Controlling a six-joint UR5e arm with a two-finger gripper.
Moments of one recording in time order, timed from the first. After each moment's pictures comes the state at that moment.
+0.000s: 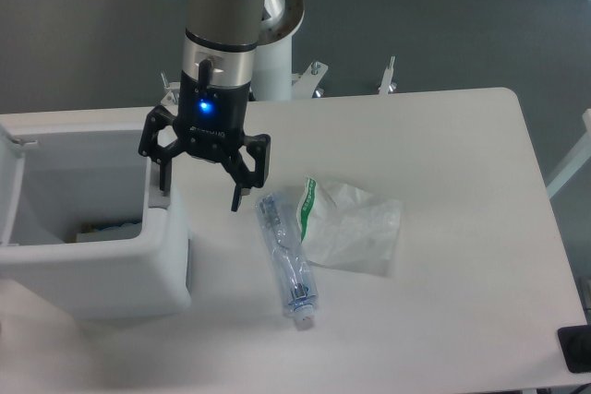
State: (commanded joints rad) arm 2.30 -1.66 -1.64 -0.96 1.23 0.47
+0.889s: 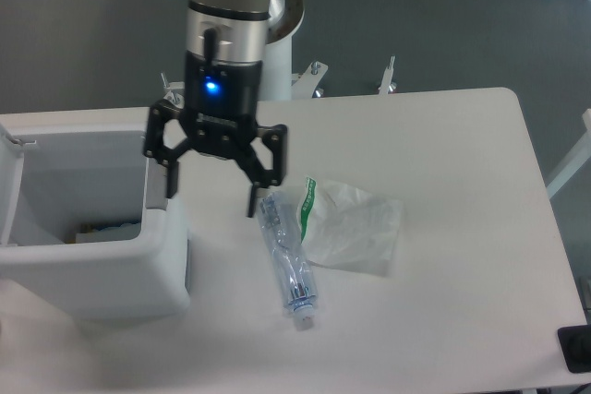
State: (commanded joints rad) arm 2.37 -1.72 -1.46 -0.93 1.33 0.52
